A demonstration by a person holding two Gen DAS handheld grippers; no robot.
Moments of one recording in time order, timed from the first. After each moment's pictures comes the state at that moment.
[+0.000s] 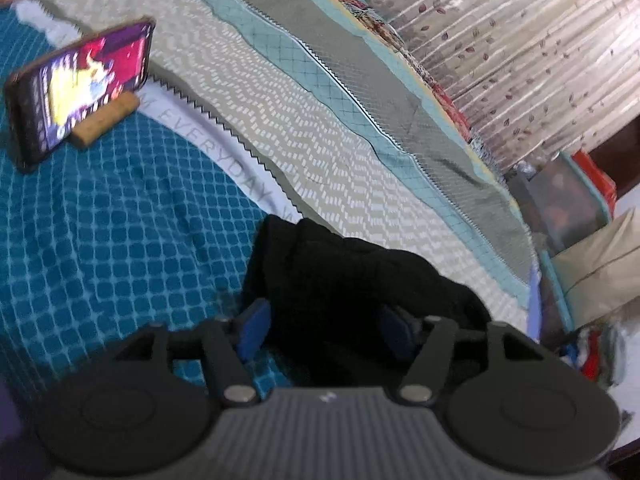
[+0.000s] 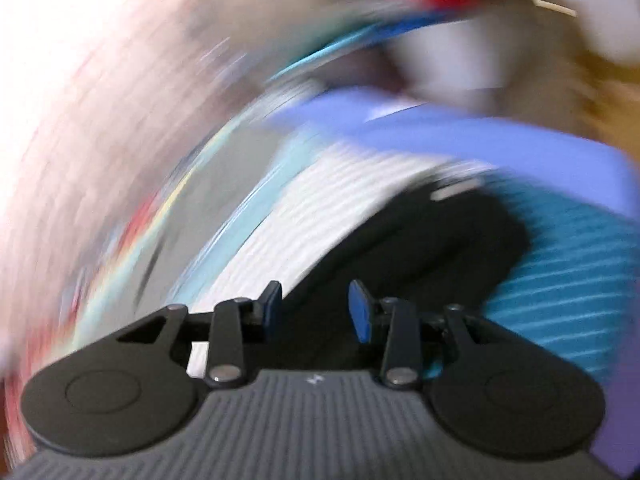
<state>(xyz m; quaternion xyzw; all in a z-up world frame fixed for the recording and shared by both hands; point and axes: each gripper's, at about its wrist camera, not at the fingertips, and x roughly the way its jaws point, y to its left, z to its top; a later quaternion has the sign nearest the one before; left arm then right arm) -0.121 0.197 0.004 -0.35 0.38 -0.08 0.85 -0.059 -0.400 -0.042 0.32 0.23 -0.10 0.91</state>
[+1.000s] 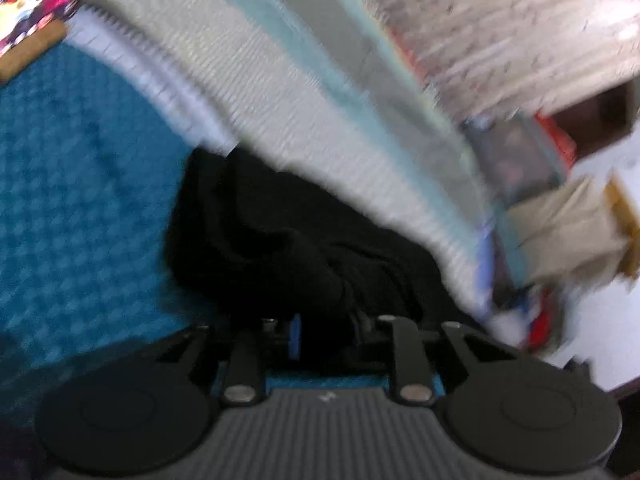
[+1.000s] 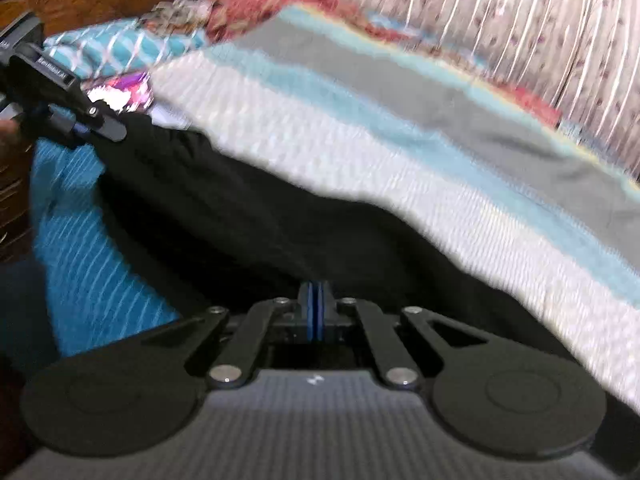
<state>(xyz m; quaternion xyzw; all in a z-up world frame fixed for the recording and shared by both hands) -0.103 0.160 -0.028 -0.35 0.44 -0.18 0.80 -0.012 -0.143 -0.051 -0.16 0.35 0.25 0.89</state>
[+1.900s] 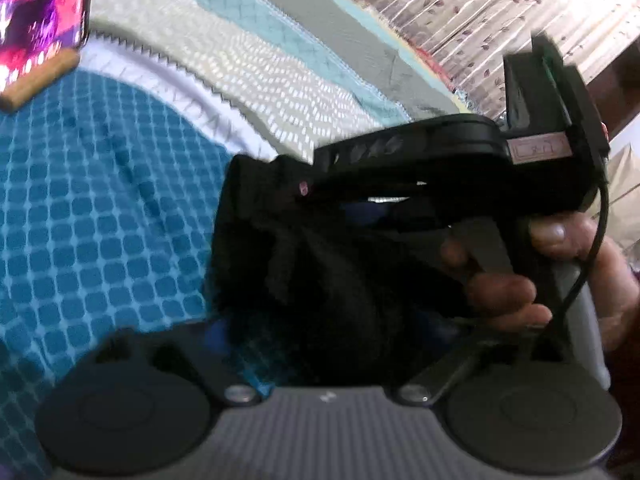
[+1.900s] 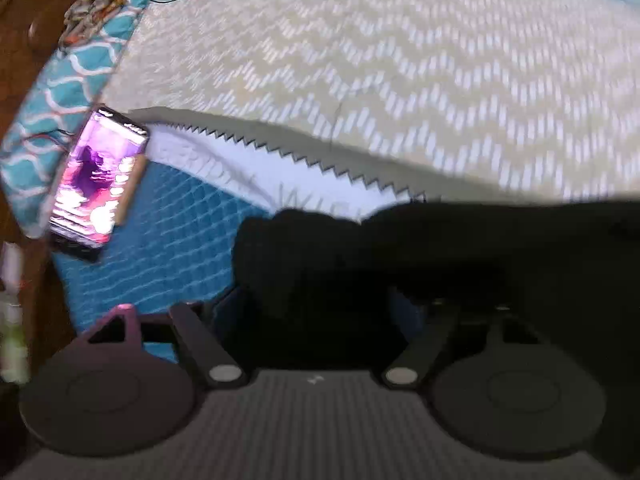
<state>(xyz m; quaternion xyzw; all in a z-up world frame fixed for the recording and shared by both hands) -0.094 0.143 -0.055 -0.28 0.39 -0.14 0.87 0.158 0.070 -0.066 0.03 0.54 0.24 0.80</state>
